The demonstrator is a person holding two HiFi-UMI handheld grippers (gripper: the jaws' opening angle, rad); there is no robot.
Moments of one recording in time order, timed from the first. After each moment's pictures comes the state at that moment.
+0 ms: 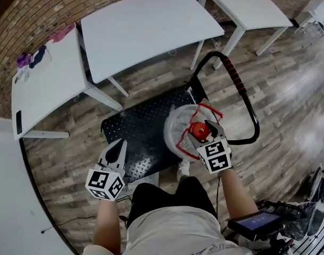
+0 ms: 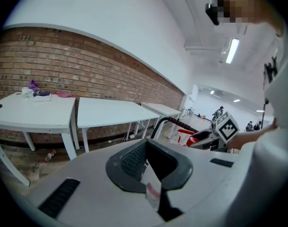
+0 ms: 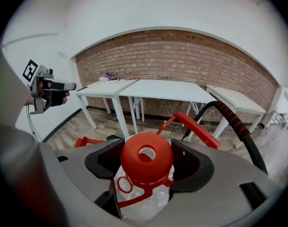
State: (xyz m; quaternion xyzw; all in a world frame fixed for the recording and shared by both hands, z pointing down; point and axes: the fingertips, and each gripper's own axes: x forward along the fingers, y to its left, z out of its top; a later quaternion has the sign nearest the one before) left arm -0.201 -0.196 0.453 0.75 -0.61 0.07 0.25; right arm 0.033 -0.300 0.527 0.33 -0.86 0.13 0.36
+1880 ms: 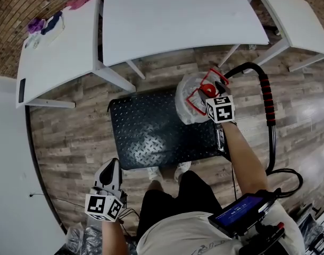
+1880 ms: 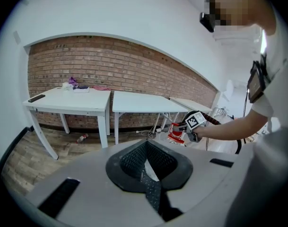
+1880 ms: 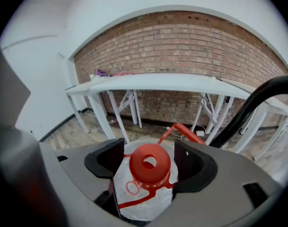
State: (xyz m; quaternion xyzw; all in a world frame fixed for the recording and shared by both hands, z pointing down) left arm -0.222 -0.139 0.496 0.60 -0.74 0.10 0.30; right arm -0.052 -0.518 0.679 0.28 -0.89 0.13 0.34
